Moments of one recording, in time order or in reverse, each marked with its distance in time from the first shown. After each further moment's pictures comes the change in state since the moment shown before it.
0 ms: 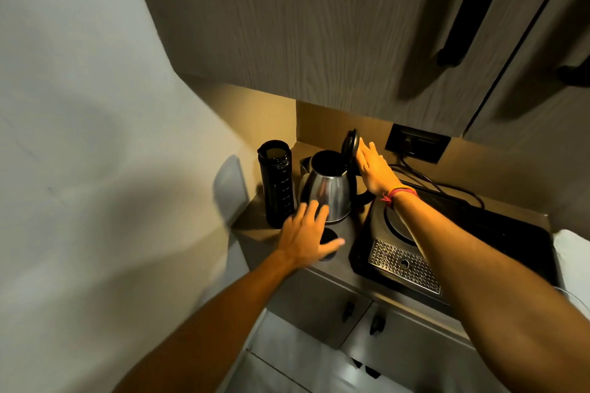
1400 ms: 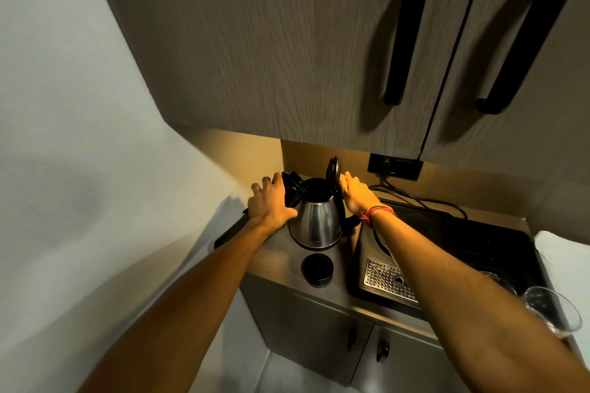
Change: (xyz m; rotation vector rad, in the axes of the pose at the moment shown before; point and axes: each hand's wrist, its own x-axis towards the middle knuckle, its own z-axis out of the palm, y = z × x) left_hand 0.080 -0.045 -0.096 0.054 -0.093 -0.417; right_hand -0.031 -0.042 -0.020 -0.064 0.014 0.138
